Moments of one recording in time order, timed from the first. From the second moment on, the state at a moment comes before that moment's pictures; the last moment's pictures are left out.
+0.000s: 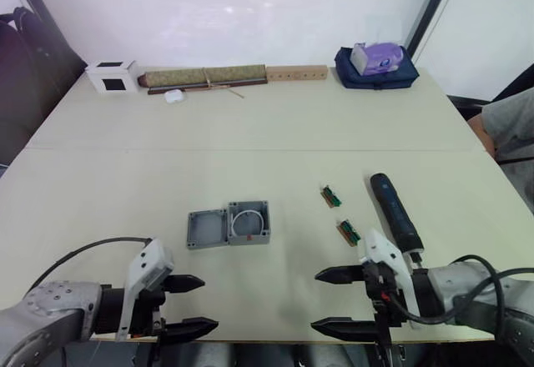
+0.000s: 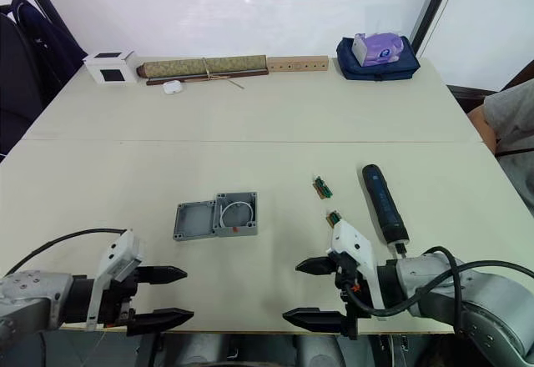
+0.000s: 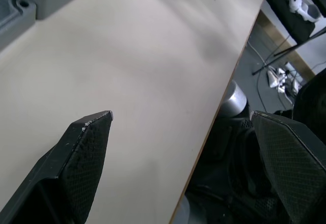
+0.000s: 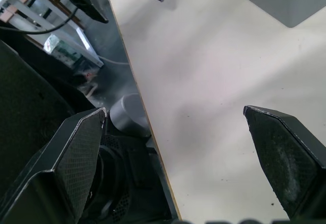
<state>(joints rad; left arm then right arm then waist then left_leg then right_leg) 0.36 0.94 0.26 -0.72 -0.86 0.86 -0.91 0.14 -0.96 -0.08 -0.80 0.98 0.94 0.80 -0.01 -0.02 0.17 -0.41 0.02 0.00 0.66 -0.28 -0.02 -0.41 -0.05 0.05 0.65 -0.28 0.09</state>
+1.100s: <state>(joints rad) -0.11 1.06 0.28 -0.53 -1.13 1.07 -0.84 -0.16 -0.81 -0.12 -0.67 1.03 1.04 0.58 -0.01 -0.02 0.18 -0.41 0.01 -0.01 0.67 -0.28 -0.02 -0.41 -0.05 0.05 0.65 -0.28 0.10</state>
